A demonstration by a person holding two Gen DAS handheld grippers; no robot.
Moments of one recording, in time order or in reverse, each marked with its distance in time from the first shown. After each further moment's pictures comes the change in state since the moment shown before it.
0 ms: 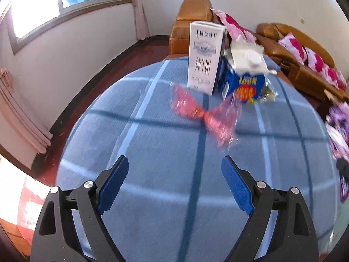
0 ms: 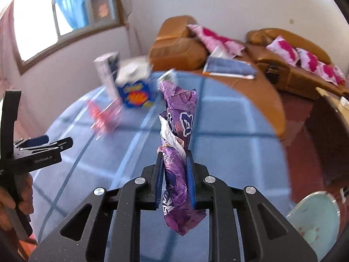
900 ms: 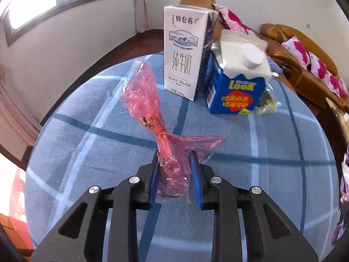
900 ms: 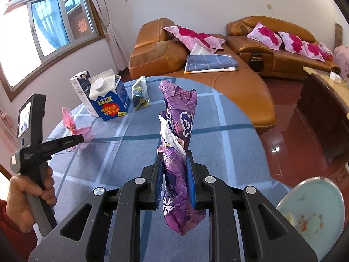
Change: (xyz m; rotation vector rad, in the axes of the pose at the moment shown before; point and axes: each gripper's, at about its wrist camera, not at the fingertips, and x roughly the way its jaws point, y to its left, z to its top) left arm 0.045 -0.040 0.015 -0.017 0.031 -0.019; right arm -0.009 -0.036 -0.014 0.147 -0.004 -0.011
